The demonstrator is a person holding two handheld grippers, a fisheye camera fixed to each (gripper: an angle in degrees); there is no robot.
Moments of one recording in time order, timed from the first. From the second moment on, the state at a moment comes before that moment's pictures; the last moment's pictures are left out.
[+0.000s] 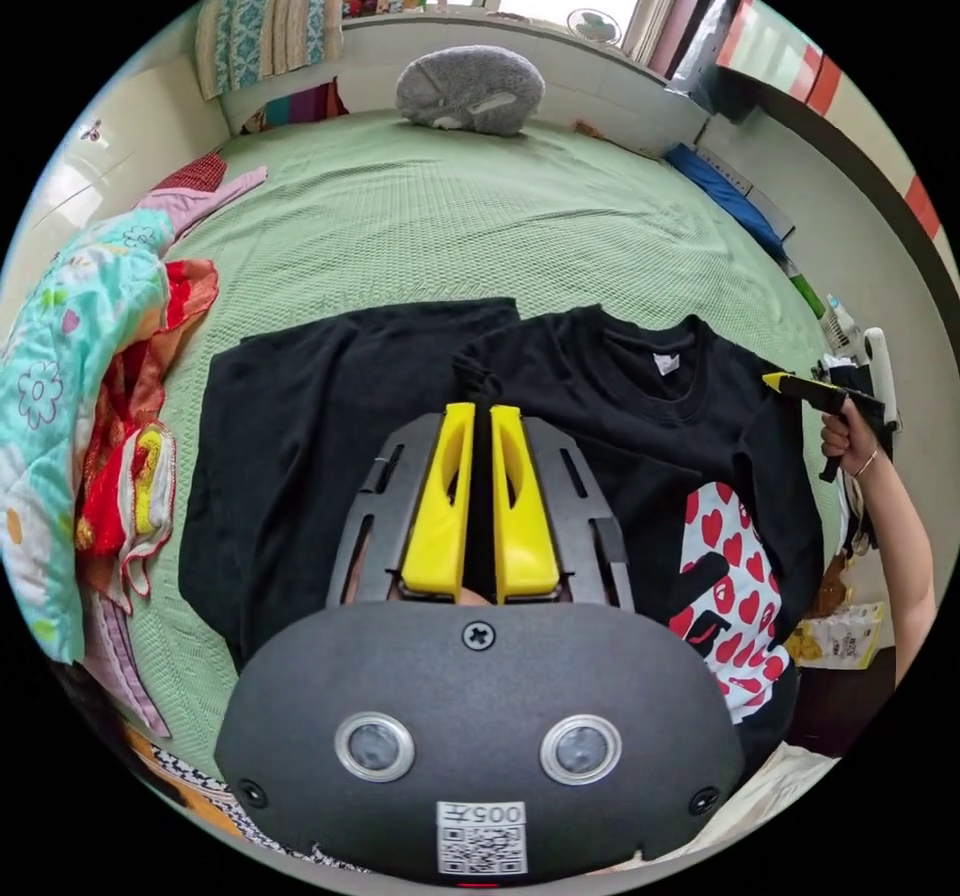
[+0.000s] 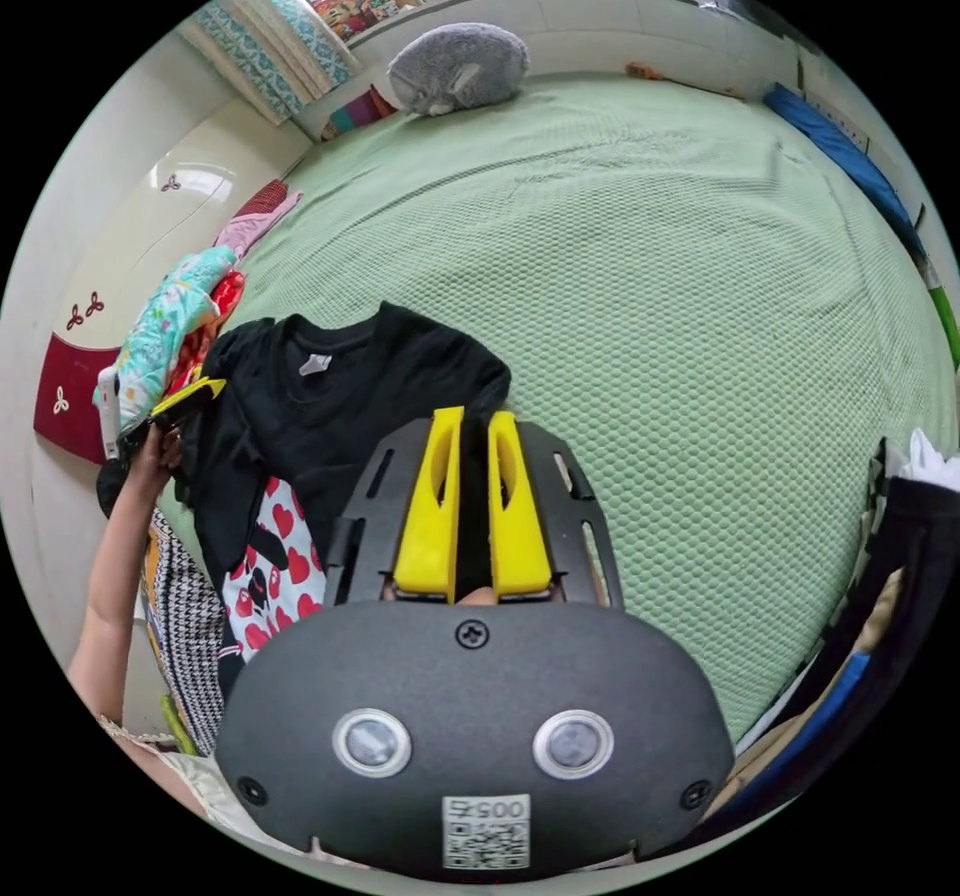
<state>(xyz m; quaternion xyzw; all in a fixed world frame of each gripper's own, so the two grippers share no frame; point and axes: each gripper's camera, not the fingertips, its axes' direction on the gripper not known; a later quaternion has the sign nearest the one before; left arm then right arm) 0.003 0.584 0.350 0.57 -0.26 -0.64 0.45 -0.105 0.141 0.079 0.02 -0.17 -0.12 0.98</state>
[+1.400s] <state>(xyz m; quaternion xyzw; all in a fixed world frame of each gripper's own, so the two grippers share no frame) 0.168 0.383 0.552 0.58 -0.18 -0.61 0.51 -0.042 0.475 0.055 -0.01 -0.09 -0.16 0.98</state>
